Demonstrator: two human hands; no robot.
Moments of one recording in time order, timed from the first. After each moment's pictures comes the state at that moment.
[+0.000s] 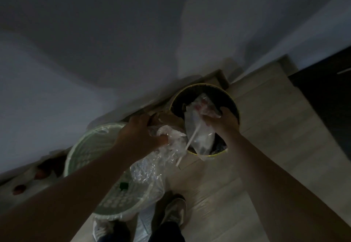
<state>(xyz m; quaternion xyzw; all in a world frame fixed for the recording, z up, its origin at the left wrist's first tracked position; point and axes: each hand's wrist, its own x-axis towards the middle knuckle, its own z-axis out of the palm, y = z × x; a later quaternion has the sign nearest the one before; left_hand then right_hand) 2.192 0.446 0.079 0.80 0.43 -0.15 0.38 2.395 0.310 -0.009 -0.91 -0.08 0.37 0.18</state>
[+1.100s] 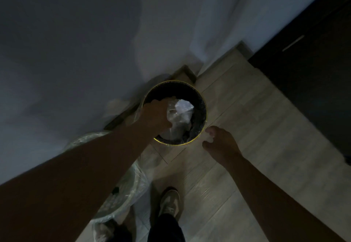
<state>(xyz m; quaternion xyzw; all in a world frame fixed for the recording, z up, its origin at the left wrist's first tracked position) 2.299 0.399 0.083 0.92 0.23 -0.23 0.22 2.358 0.193 0.076 -0.91 -0.14 0.36 0.14</state>
